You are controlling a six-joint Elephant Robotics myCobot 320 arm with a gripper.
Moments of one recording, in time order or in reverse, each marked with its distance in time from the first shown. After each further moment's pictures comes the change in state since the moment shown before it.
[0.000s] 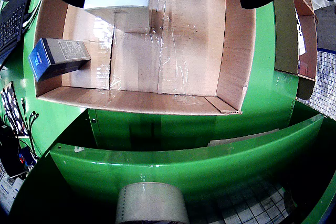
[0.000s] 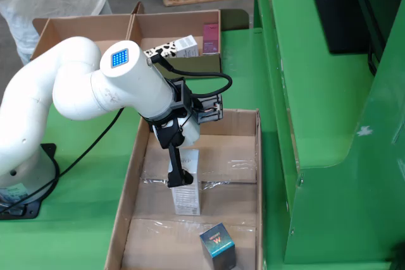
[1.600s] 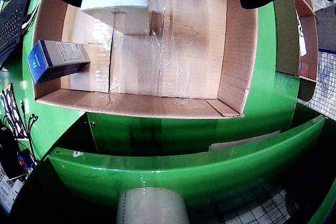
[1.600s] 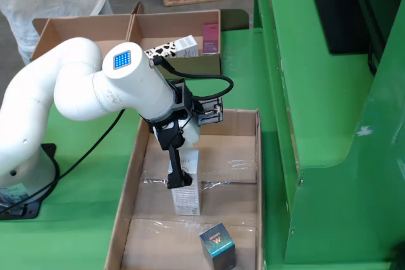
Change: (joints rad) arm 0.000 -0.008 0.000 -0.009 0.000 0.002
